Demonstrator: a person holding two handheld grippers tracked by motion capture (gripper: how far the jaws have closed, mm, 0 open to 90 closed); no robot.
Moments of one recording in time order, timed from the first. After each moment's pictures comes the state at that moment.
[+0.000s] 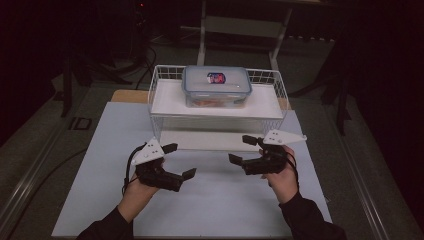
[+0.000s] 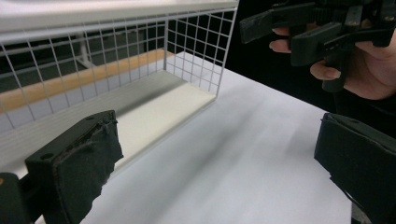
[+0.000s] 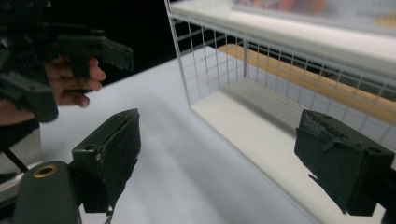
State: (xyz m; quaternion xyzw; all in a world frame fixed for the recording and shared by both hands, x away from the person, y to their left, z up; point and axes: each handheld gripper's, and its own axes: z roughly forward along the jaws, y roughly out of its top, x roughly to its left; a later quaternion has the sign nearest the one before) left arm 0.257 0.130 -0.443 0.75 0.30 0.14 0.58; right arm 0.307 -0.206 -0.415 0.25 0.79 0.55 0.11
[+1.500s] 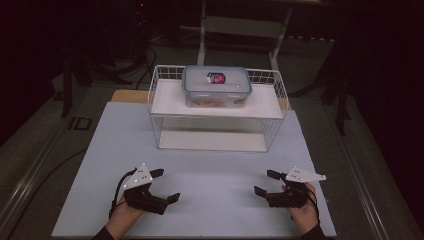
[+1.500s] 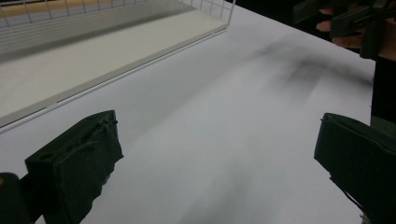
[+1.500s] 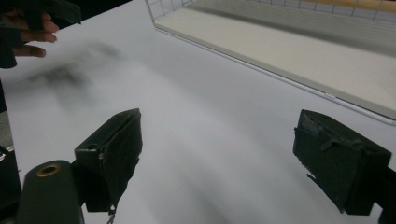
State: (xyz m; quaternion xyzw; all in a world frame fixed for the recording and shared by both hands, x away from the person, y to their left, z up) left arm 0.233 0.163 -0.514 0.78 0.32 0.13 0.53; right arm 0.267 -0.286 -0.507 0.32 0.79 0.51 0.11
